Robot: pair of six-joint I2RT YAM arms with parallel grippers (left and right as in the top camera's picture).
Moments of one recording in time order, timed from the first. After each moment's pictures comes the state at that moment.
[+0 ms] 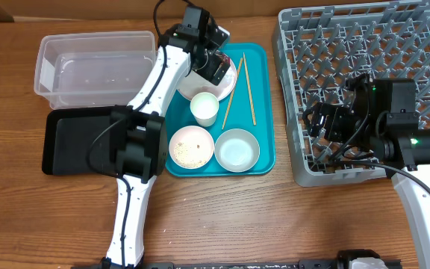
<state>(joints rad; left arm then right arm) -0.30 2.50 2.24 -0.84 0.13 0.32 0.03 1.23 1.16 -0.90 -0.32 0.25</state>
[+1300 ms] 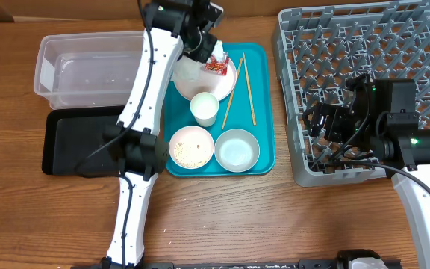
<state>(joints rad) -0.29 2.54 2.84 -1.43 0.11 0.21 0.03 1.23 1.16 -0.90 -0.32 0.25</state>
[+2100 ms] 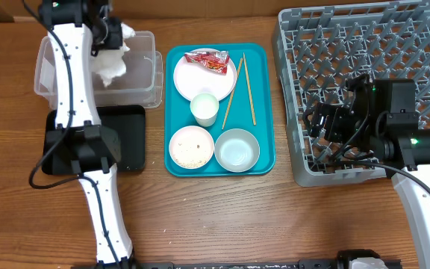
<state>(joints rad) 0.10 2.54 2.82 -1.41 0.07 0.00 0.03 1.23 1.16 -0.90 -0.32 0.25</state>
